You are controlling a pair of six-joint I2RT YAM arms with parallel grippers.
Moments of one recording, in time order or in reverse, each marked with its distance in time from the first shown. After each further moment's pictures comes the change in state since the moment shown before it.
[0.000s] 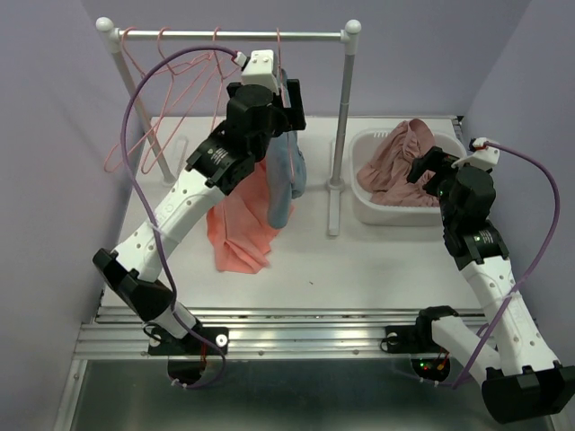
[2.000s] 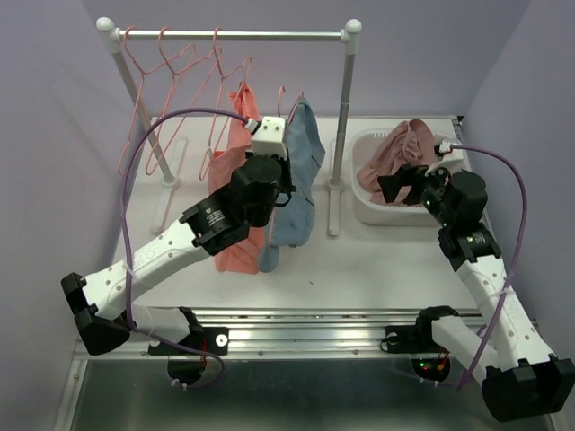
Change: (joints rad) left arm -0.271 -0.257 -0.400 0.093 -0.241 0.018; right arm 0.001 0.014 -0.081 0.082 -0.512 -0.111
